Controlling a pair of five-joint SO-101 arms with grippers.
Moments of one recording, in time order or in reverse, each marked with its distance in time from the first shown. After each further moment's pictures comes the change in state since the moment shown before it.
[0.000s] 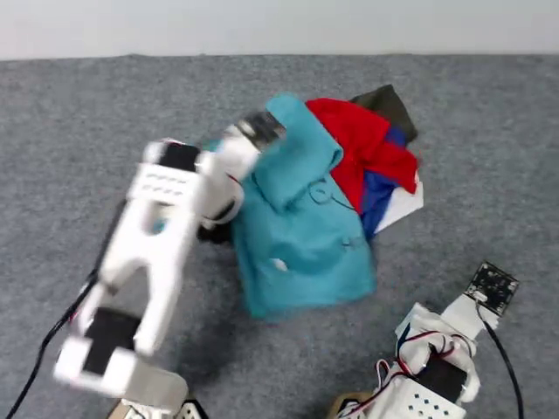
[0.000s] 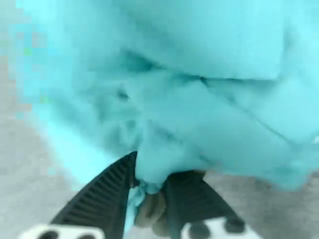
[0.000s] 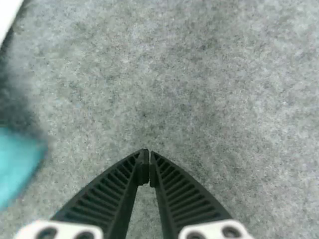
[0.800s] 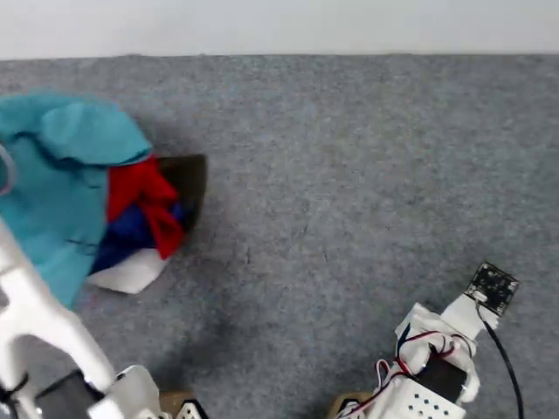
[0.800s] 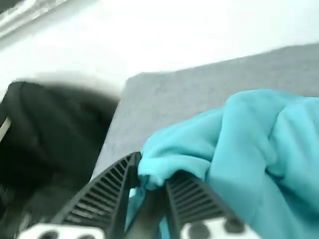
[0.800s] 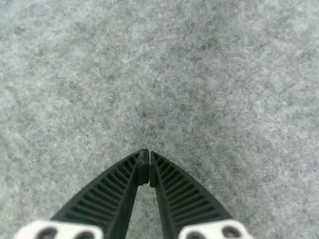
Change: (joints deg) left arm -48.8 -13.9 -15.0 -14.4 0.2; right arm 0.0 0.0 0.0 0.0 0.0
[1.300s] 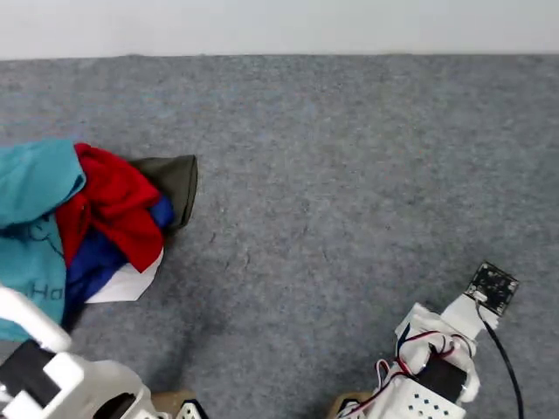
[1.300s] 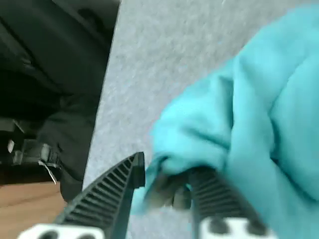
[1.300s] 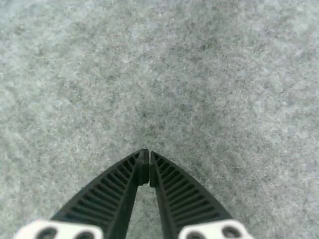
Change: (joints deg) left arm -14.2 14.9 -0.5 4.0 -16.0; right arm 0.0 0.0 0.0 0.0 0.0
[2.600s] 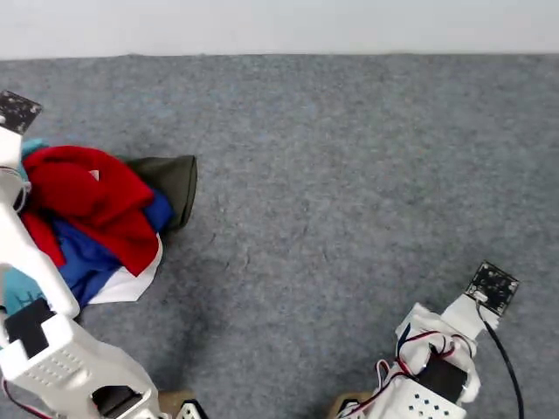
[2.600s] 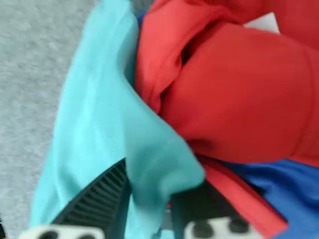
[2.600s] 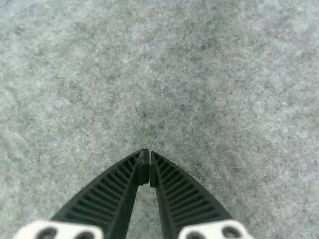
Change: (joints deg) left arm 14.2 13.5 -4.3 9.1 -5.5; right arm 0.0 0.0 0.0 0.0 0.0
